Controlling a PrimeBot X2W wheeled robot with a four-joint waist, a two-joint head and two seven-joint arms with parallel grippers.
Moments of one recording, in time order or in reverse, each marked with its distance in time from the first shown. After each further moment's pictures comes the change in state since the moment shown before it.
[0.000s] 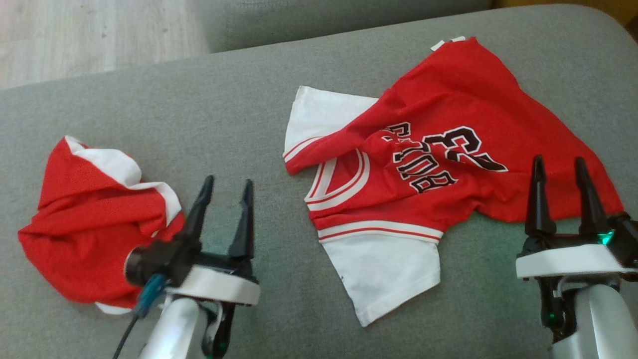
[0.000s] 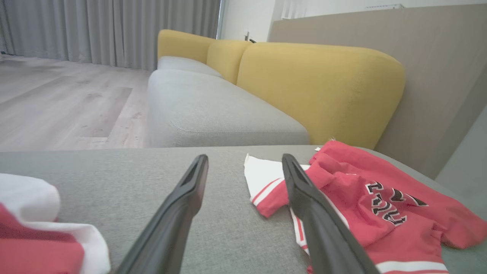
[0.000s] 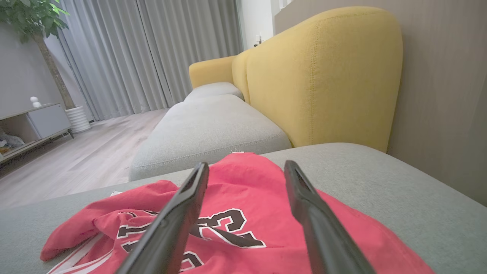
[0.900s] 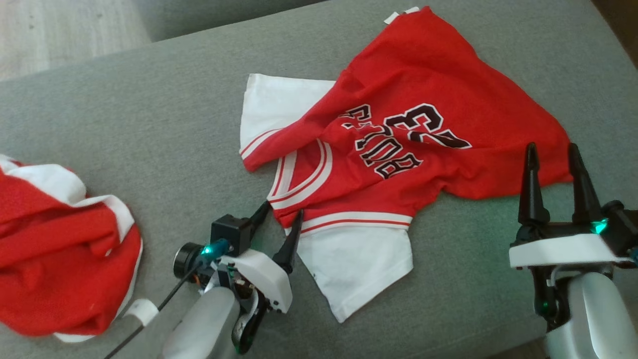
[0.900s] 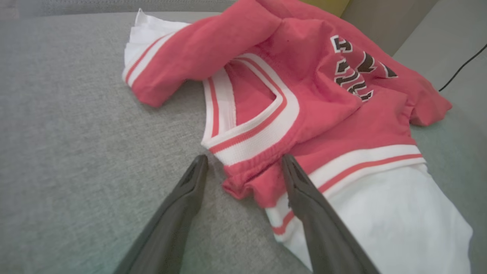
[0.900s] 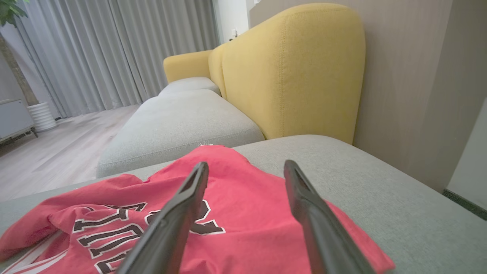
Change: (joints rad) left arm -0.163 0.000 -0.245 0.277 -0.103 0.010 0.236; right arm -0.044 0.000 0.027 0.024 0.000 0.000 -0.021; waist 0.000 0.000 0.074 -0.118
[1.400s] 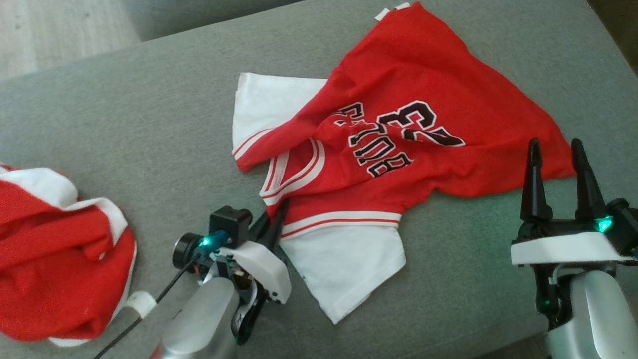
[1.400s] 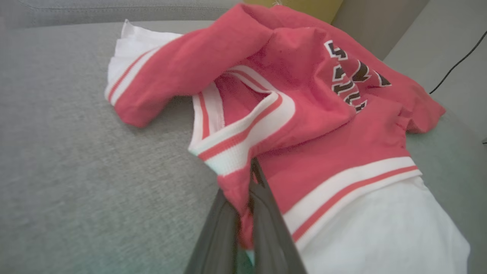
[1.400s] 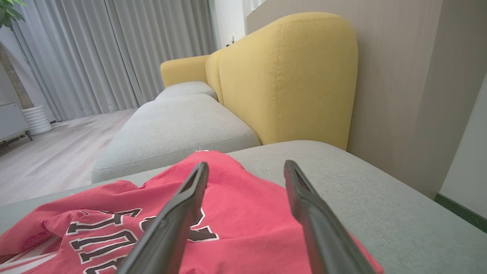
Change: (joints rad) left arm -0.056 0.001 -0.024 0.059 -0.025 0.002 -0.036; right arm 0.000 0.000 -0.001 -0.026 0.000 0.000 0.000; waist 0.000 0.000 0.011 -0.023
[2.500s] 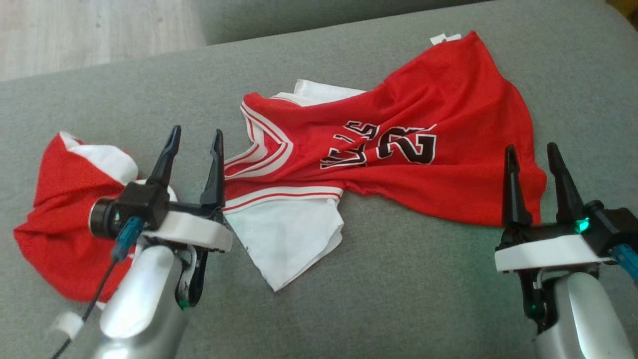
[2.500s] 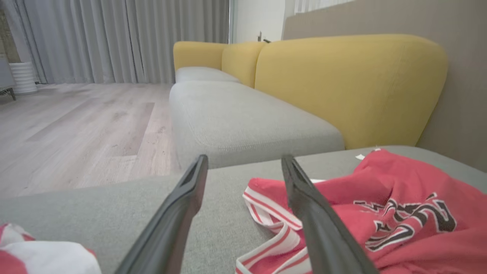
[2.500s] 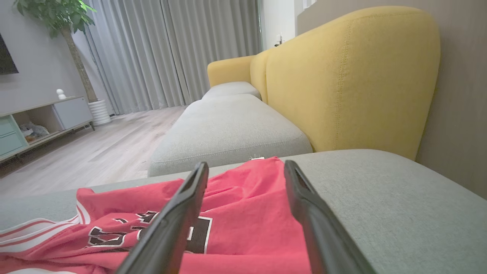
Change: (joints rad) left arm -0.019 0.133 0.147 -0.184 0.021 0.124 -0.193; right arm 0.003 -0.001 0.056 0.018 -0.023 0.000 0.000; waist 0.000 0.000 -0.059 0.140
